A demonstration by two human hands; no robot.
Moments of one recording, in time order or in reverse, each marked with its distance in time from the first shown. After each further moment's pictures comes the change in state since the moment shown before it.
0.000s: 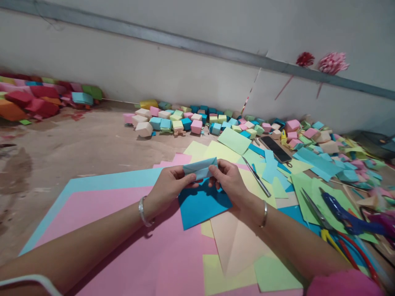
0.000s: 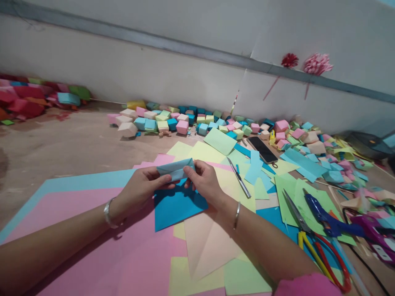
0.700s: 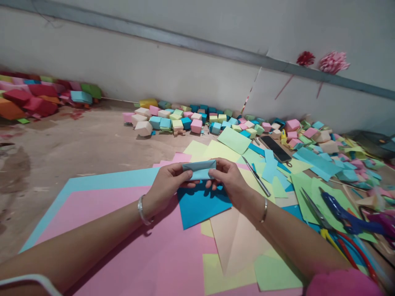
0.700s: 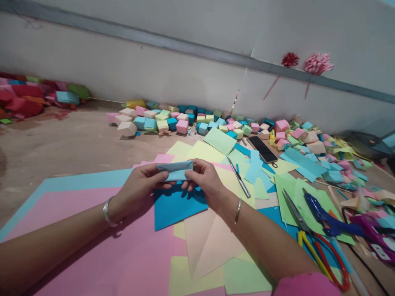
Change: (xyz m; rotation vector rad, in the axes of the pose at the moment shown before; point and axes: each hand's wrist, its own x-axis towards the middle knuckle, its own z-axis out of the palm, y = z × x) left_hand 0.003 0.000 -0.002 -0.075 0.020 0.009; right_hand 0.001 -0.001 -0.002 0.198 -0.039 0.095
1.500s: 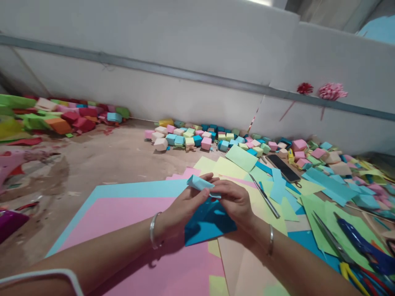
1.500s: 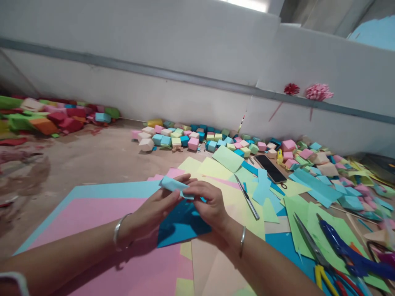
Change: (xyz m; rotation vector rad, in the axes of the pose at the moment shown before) left_hand -0.028 0.003 0.015 -0.128 -0.196 0.085; right_hand -0.011 0.010 0.012 -0.223 -0.062 -0.534
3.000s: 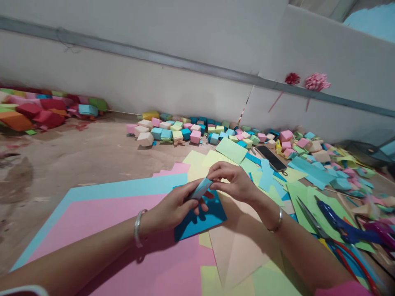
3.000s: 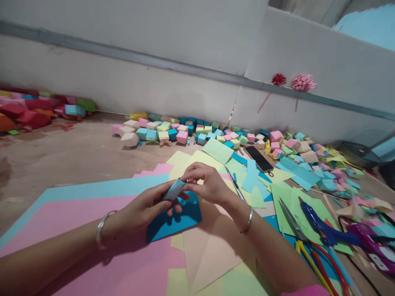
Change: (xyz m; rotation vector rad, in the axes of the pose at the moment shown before) left_hand 0.006 0.006 -0.015 0.569 -0.371 0.054; right_hand 0.034 -0.028 -0.044 -0.252 -0.298 -0.024
